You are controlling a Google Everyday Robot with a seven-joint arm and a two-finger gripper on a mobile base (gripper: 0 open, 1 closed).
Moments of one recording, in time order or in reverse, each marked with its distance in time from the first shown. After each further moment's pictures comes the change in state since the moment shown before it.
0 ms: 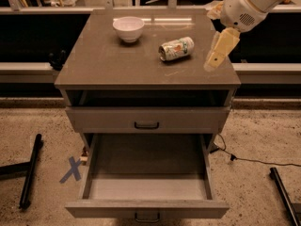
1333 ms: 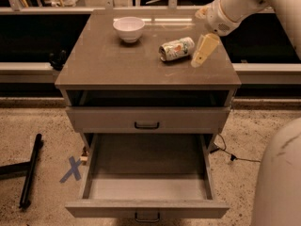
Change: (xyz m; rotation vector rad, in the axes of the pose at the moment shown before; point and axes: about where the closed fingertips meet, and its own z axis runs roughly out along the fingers) arm 0.012 -0.077 0.074 0.097 -0.028 -0.082
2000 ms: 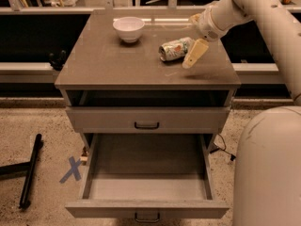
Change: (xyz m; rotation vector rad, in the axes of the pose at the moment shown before) arm 0.006 -0.026 0.055 0.018 -0.067 0.025
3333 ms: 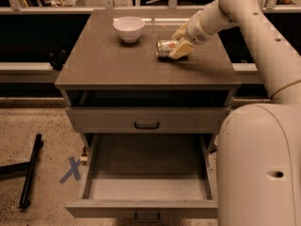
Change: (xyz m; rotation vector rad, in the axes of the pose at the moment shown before) arm -0.013 -0.007 0.046 -0.036 -0.071 0.016
